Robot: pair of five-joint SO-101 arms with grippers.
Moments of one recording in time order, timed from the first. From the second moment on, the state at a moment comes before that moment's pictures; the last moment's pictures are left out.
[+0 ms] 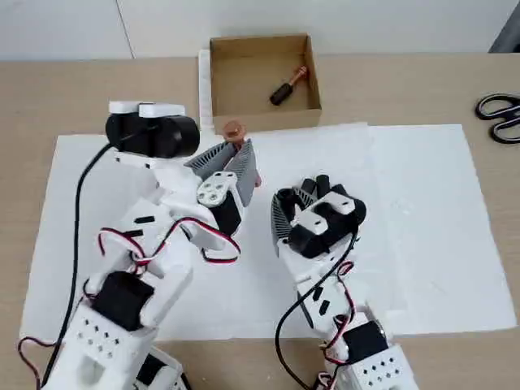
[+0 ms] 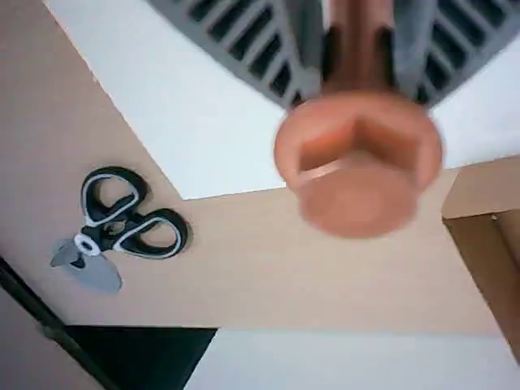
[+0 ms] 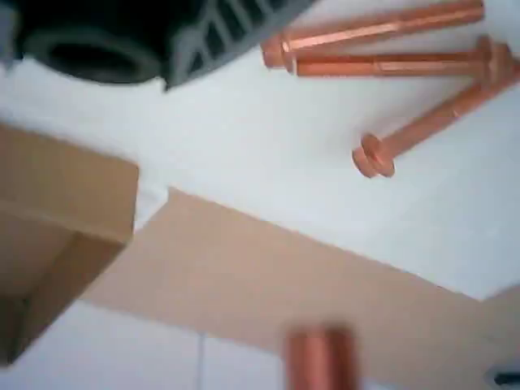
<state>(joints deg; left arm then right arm) 25.4 -56.5 44.0 39.1 27.9 -26.7 -92.7 96.4 10.2 -2.0</state>
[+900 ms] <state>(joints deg) 28.8 -58.3 49.5 41.3 25.2 -32.8 -98.3 96.4 19.6 -2.0</state>
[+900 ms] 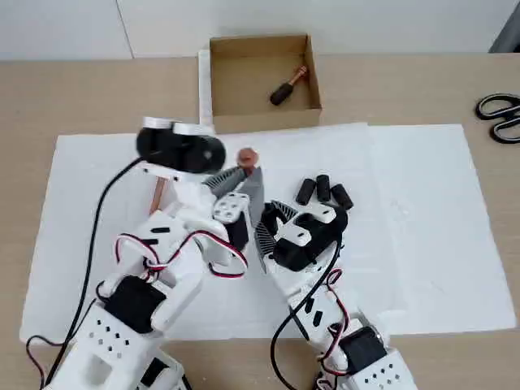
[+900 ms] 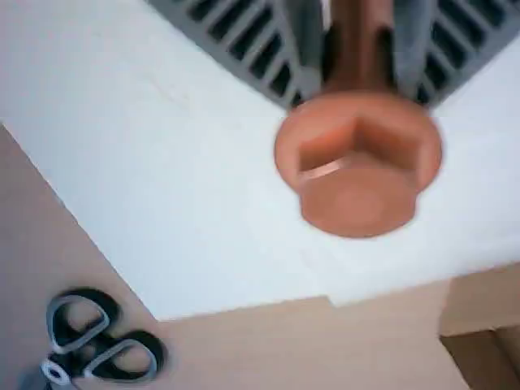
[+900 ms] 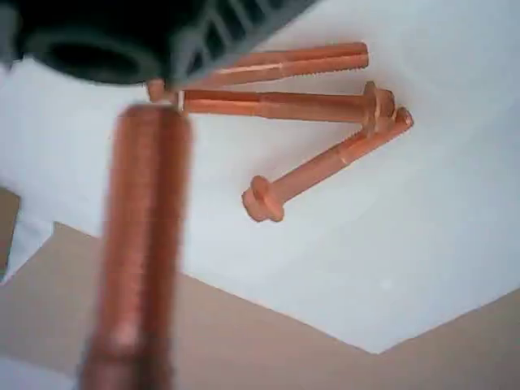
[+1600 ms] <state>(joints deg) 29.1 -58.9 52.3 40.7 27.1 -34.4 -98.5 96.4 19.7 -2.0</state>
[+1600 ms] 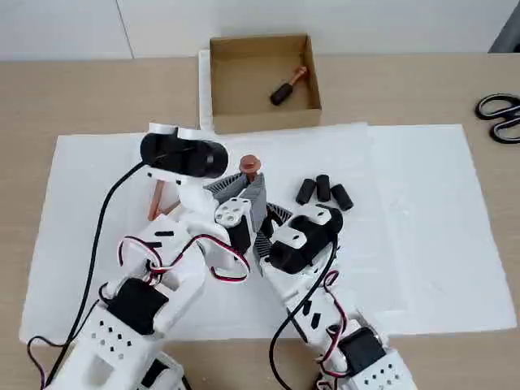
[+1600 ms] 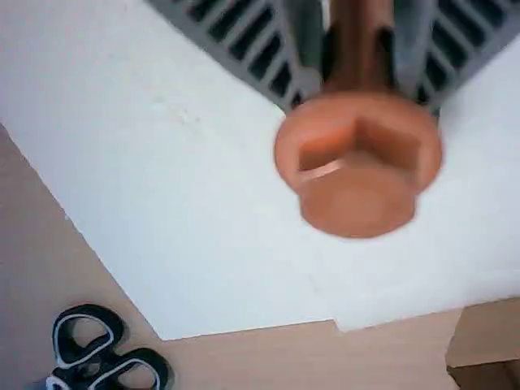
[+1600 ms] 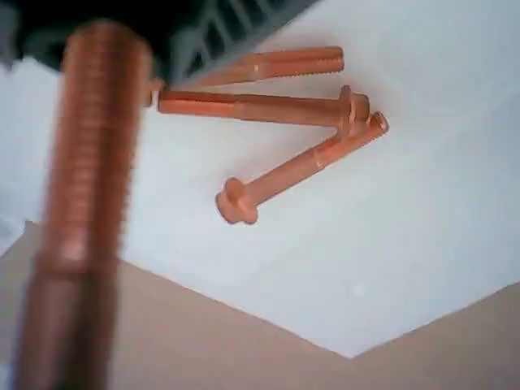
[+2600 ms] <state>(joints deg) 27.1 -58.9 56.0 34.5 27.2 -34.5 -98.9 96.2 19.7 -2.0</state>
